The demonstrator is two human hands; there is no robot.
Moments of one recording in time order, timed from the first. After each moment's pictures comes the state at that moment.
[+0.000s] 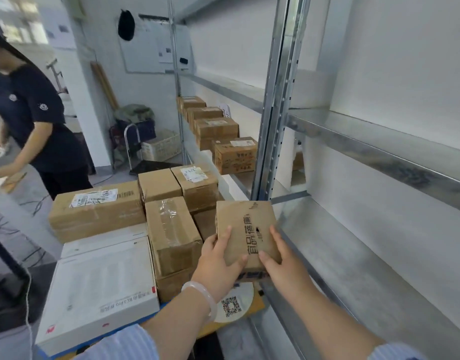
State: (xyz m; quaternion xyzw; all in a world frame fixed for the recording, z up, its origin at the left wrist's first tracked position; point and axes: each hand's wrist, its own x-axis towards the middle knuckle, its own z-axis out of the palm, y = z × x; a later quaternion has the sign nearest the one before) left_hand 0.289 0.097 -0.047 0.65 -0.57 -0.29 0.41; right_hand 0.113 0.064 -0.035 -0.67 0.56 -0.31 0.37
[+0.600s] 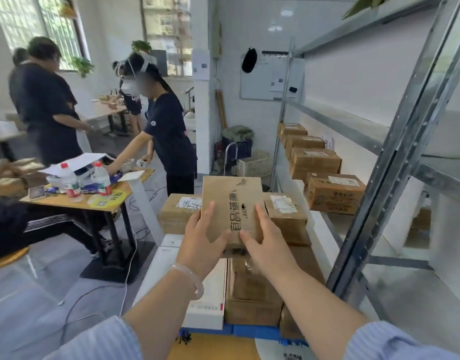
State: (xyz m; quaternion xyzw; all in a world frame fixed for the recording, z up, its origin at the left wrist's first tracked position) left_hand 0.444 0.133 0.029 0.73 -0.40 -0.09 0.54; right_hand 0.311 0.028 0.035 -0.81 0.31 -0.29 0.41
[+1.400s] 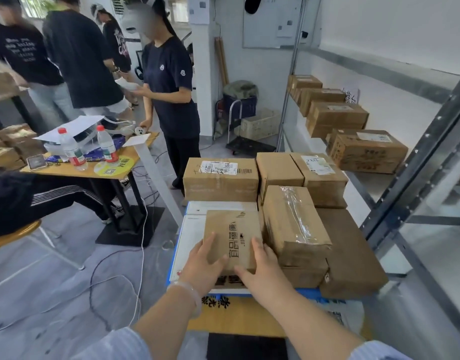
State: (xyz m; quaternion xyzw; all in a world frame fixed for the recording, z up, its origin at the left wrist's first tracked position) left_hand 0.523 0.201 -0.102 0.77 -0.34 -0.29 0.46; right_hand 0.377 0.117 -0.083 -0.81 0.43 -0.08 0.39
